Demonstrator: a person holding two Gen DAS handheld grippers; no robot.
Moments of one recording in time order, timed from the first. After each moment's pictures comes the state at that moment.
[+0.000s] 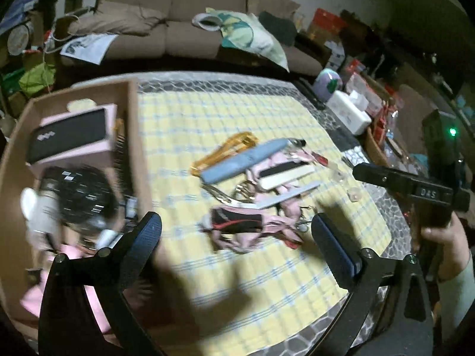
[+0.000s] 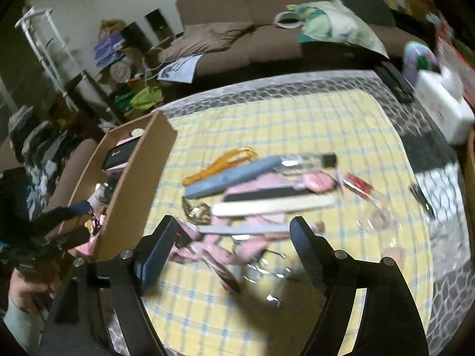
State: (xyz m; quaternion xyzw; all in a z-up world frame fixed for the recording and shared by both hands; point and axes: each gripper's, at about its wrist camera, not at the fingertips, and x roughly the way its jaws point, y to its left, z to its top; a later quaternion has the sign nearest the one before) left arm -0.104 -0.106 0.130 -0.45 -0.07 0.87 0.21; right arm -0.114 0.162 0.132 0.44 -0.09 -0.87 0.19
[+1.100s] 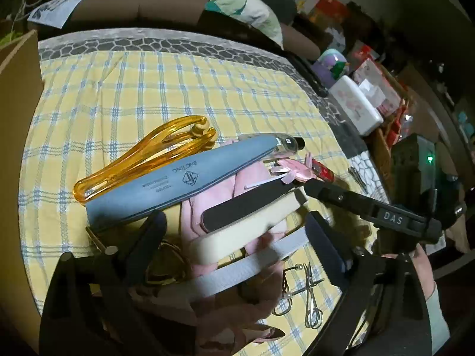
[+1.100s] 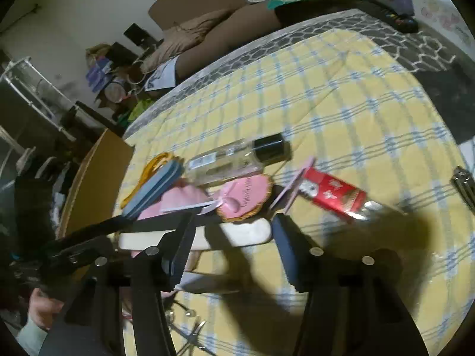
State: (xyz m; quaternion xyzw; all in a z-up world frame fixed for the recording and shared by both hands) left arm -0.204 0.001 0.037 -0.50 -0.12 0.83 0.23; right arm -0.212 0.249 0.013 0.46 -0.20 -0.83 0.23
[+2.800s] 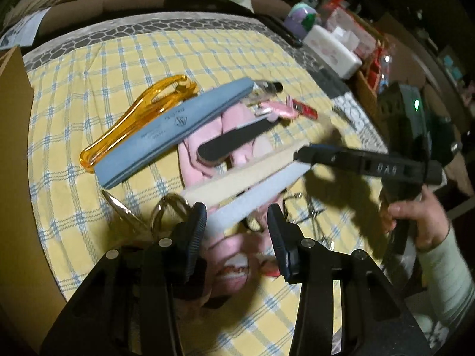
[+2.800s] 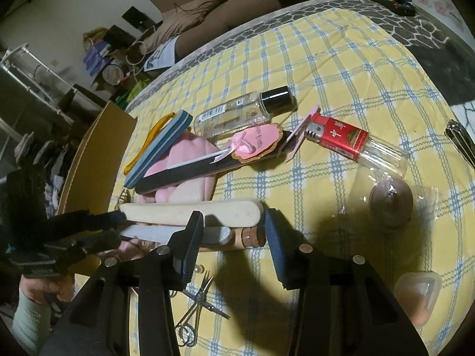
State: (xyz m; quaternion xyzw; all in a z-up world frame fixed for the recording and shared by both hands) left arm -0.168 -0.003 0.042 -0.54 -0.01 0.79 0.29; right arm -0.180 0.243 0.010 0.50 -0.17 -0.82 0.23
